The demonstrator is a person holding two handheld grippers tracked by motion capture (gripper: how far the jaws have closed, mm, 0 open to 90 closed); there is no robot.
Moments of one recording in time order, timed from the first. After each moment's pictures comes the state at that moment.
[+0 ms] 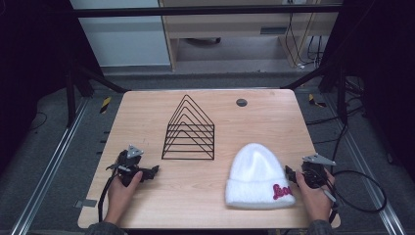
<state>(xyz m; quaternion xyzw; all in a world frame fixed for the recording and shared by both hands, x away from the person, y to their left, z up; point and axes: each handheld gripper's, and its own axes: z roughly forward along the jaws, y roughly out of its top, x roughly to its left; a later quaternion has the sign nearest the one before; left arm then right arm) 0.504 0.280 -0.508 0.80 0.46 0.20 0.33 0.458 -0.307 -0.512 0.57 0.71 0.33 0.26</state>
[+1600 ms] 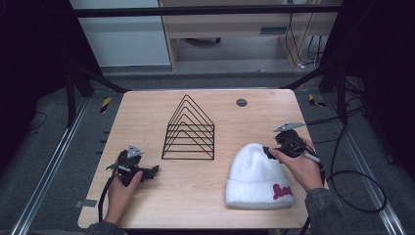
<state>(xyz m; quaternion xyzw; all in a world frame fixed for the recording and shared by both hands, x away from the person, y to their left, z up) 0.505 0.280 -0.508 0.80 0.46 0.20 0.33 0.512 -0.229 -0.415 0.47 0.80 0.29 0.21</state>
